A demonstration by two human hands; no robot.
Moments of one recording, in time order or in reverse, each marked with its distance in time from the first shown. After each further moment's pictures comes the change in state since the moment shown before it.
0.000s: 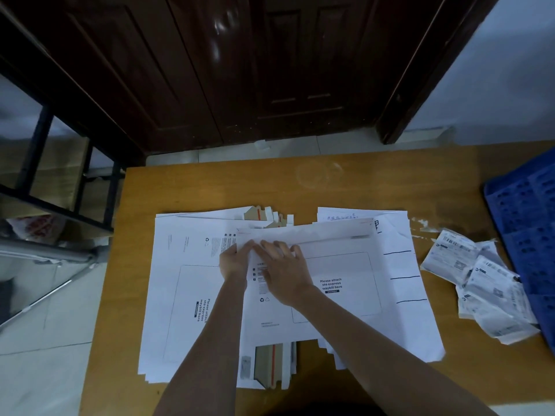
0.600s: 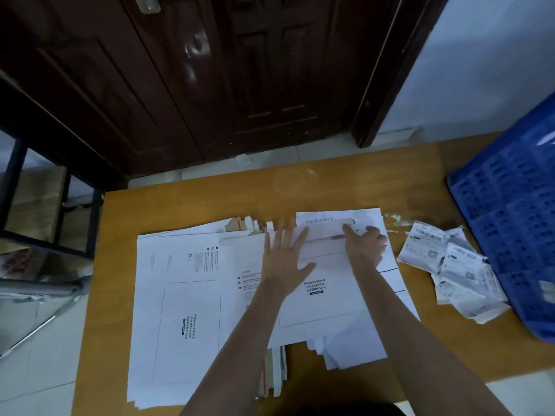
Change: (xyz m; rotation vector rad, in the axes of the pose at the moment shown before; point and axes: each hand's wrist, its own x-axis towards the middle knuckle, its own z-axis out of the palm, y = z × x) left_hand -0.057 0.001 0.074 1.265 -0.385 1.126; right_hand -0.038 0.134 -0.052 0.802 0.434 1.255
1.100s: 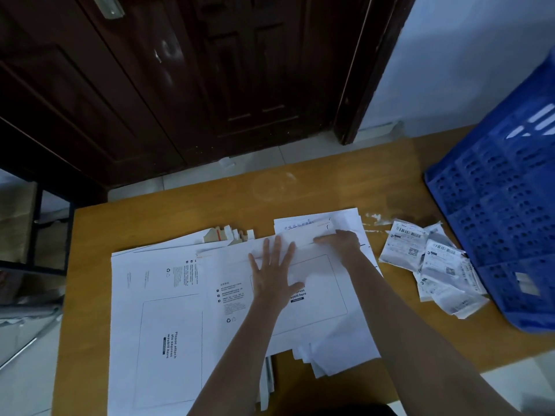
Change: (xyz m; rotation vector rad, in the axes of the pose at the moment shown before) left_hand 0.004 0.015 0.029 0.136 -0.206 -0.083; right_hand 0.028 -0.004 -0.010 0.086 -0.354 0.006
